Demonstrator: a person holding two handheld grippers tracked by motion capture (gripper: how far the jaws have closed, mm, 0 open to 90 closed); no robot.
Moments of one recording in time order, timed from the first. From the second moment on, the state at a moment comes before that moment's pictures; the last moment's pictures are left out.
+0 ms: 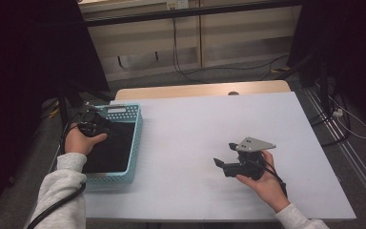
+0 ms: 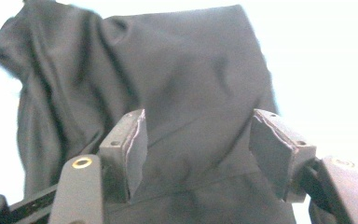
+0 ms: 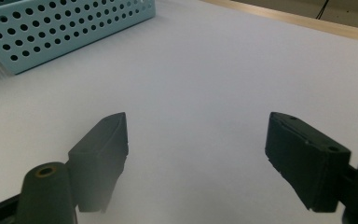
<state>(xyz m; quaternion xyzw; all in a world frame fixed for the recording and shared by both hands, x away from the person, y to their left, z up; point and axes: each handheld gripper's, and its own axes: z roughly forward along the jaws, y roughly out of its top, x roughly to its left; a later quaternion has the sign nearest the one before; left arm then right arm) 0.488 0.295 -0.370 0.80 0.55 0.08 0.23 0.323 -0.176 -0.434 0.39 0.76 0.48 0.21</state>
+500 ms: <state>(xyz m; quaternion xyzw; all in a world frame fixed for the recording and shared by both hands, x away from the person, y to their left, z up) 0.482 0.257 -0.353 0.82 0.51 0.07 0.26 0.309 -0.209 -0.436 0.42 0.74 0.48 0.21</state>
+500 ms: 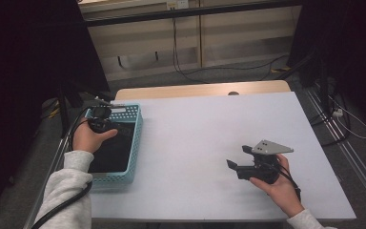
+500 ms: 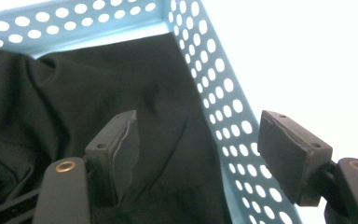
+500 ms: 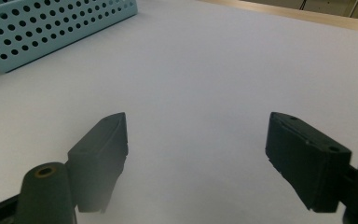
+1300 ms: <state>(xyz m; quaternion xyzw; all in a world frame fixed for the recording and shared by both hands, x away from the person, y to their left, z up) 0.465 0.213 -0.341 0.84 0.45 0.06 0.30 0.302 -0.231 -0.438 0.43 0.74 0.47 0.20</state>
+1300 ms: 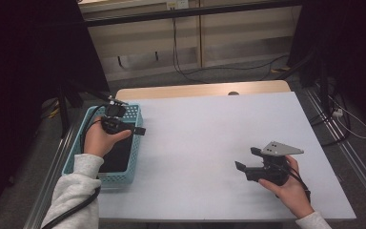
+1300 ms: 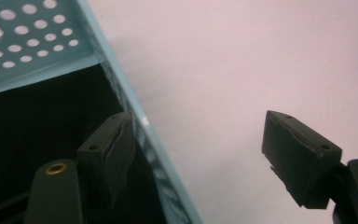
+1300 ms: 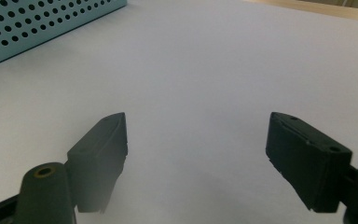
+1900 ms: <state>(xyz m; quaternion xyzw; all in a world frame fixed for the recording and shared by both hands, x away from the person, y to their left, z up) 0.454 0.181 -0.349 0.85 0.42 0.05 0.32 0.294 -0.252 -0.440 0.43 0.74 0.47 0.20</state>
